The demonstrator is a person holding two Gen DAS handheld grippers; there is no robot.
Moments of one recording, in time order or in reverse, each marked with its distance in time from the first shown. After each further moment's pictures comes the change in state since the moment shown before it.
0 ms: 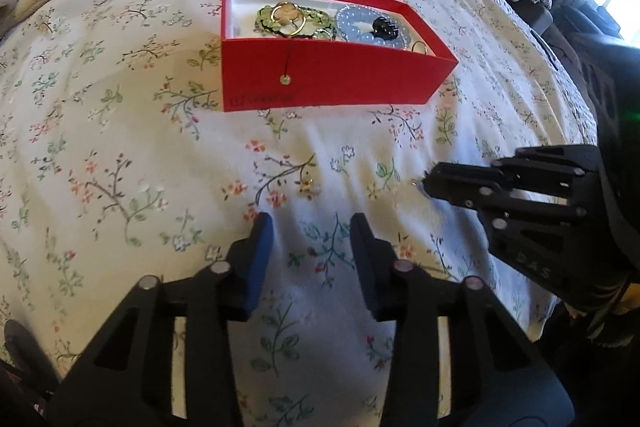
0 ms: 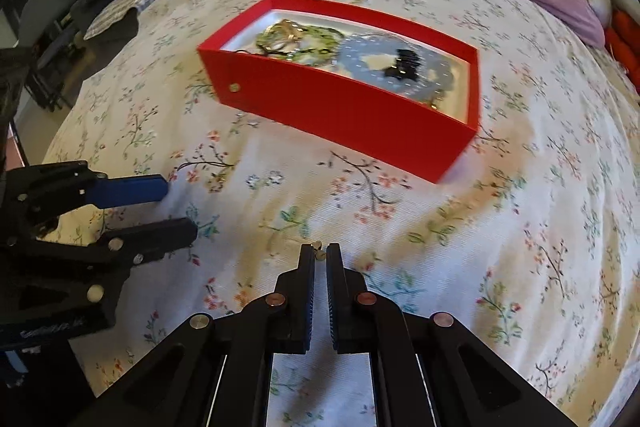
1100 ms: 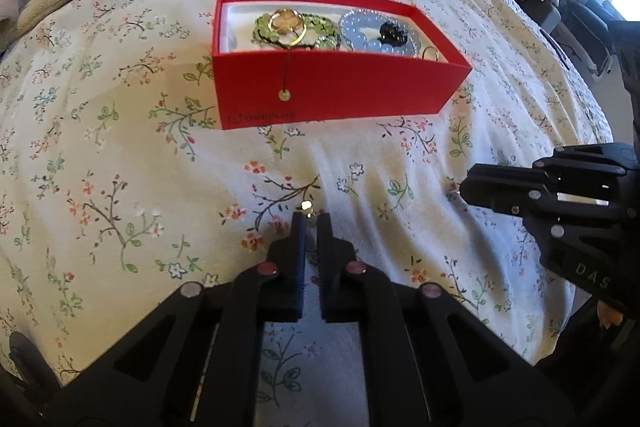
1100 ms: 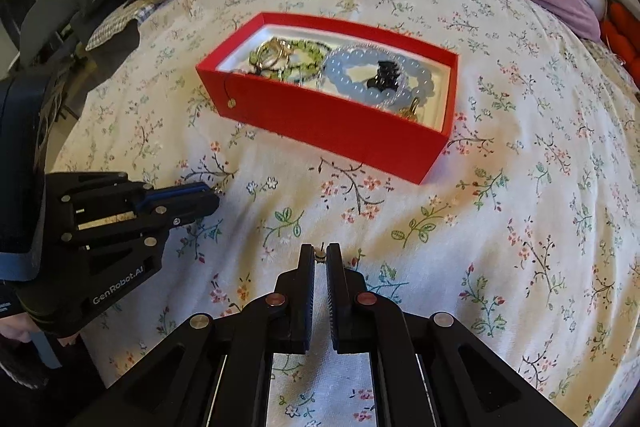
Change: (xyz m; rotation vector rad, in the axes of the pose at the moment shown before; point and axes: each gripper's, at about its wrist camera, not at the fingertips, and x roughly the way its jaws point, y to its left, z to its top) left arm 0.007 -0.004 0.006 0.015 -0.028 0.054; right arm -0.020 -0.009 0.004 0.029 -0.018 0.028
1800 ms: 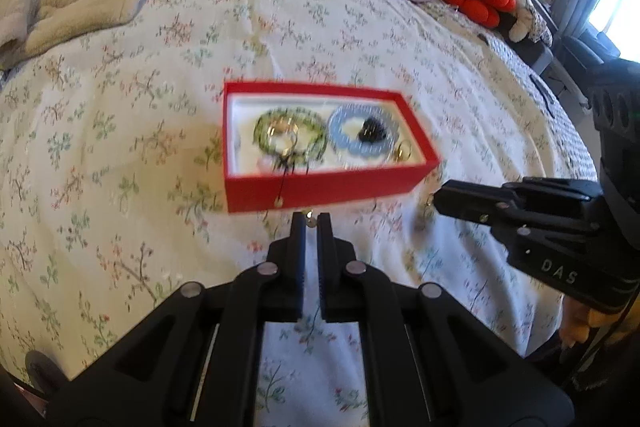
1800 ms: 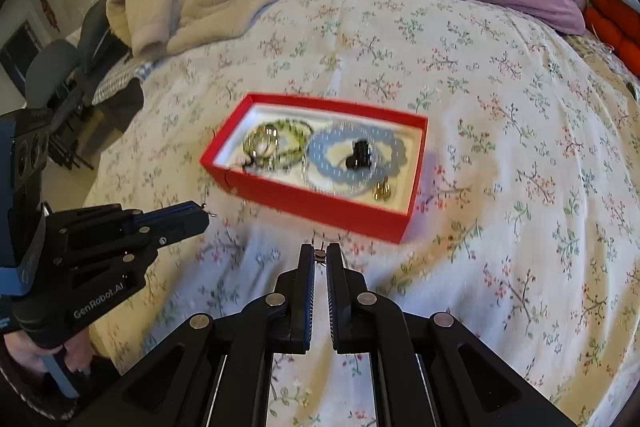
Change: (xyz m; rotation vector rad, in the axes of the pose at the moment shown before) left arm -0.040 -0.001 0.049 -0.045 -0.101 -0.038; right arm -0.033 -0.024 0.041 0.109 -0.108 0.074
